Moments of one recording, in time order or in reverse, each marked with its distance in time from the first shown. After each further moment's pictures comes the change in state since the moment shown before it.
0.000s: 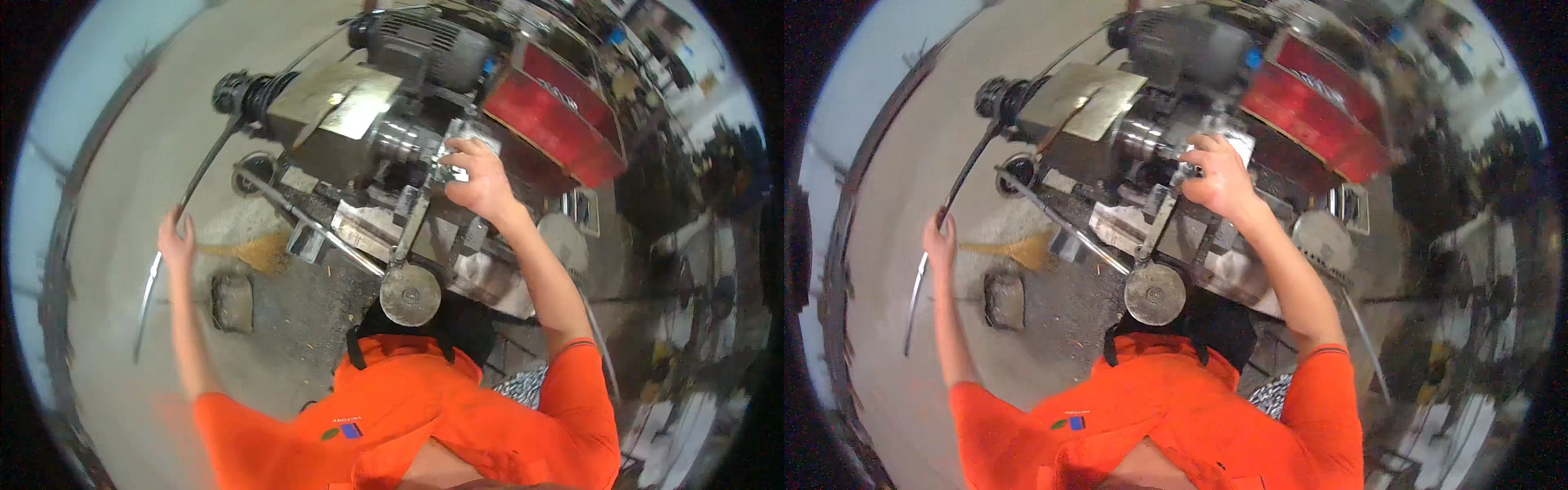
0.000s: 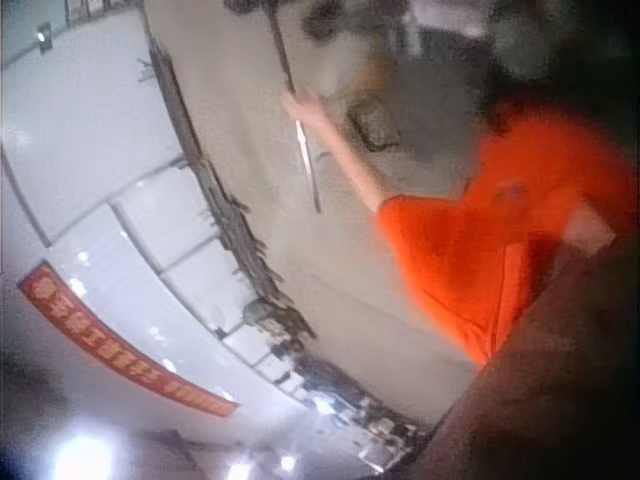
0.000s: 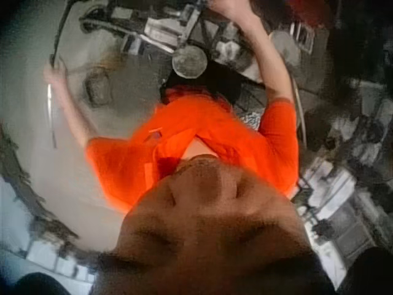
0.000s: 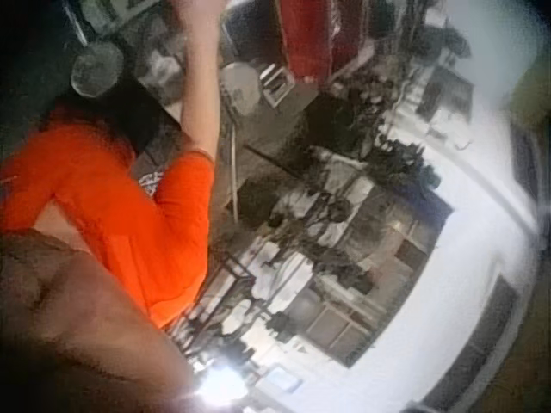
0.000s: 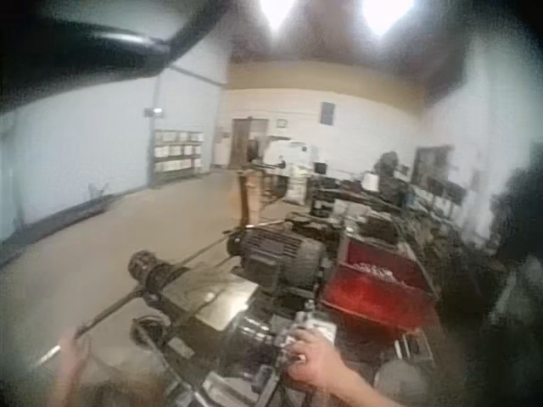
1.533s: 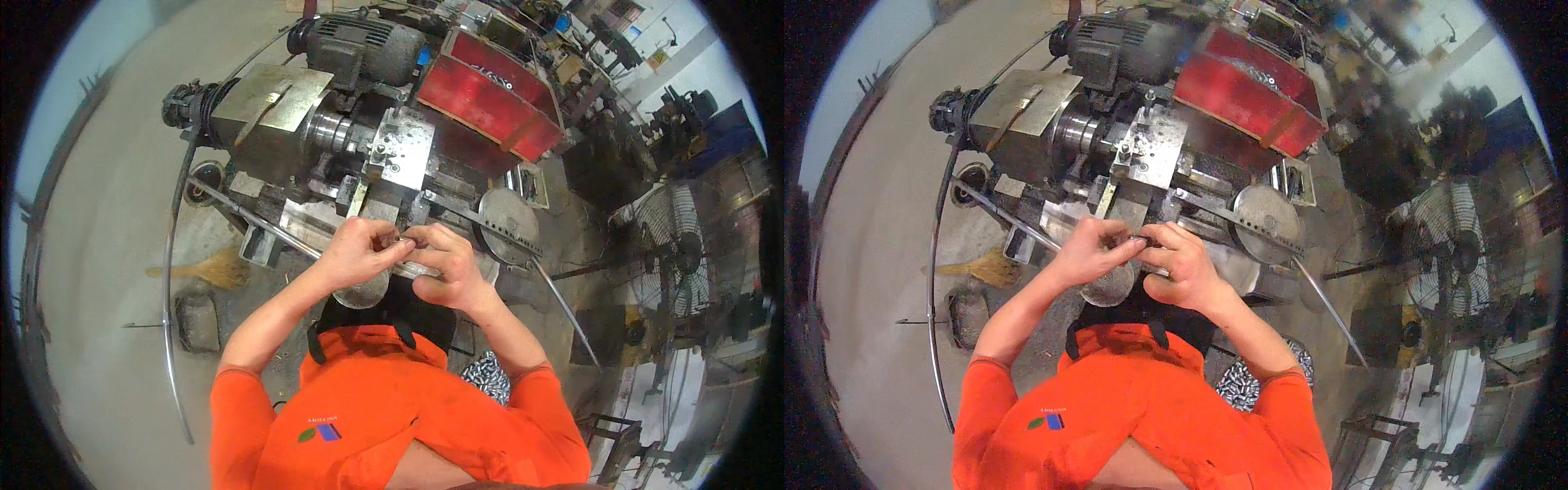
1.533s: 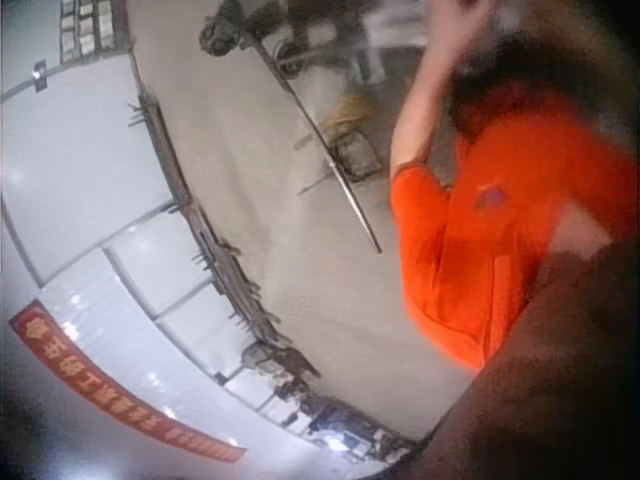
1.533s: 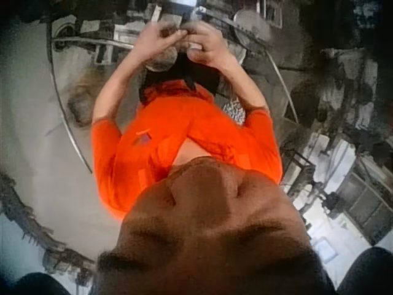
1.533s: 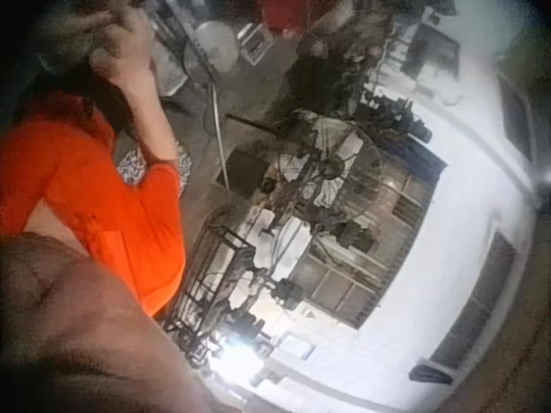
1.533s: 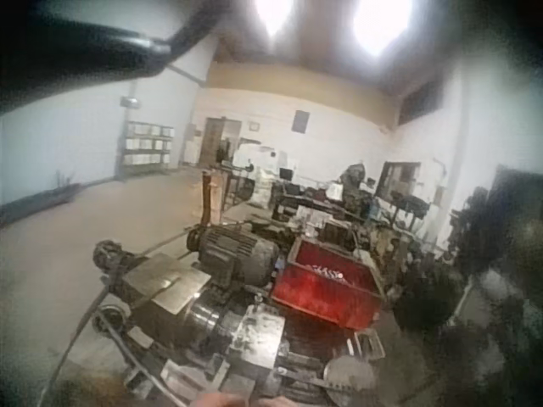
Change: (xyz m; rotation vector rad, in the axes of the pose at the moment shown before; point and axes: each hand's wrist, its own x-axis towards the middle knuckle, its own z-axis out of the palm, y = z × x) left_hand -0.018 0.418 -0.056 -1.202 -0.981 0.144; right_hand -0.123 -0.102 -0.052 0.222 -0.037 -0.005
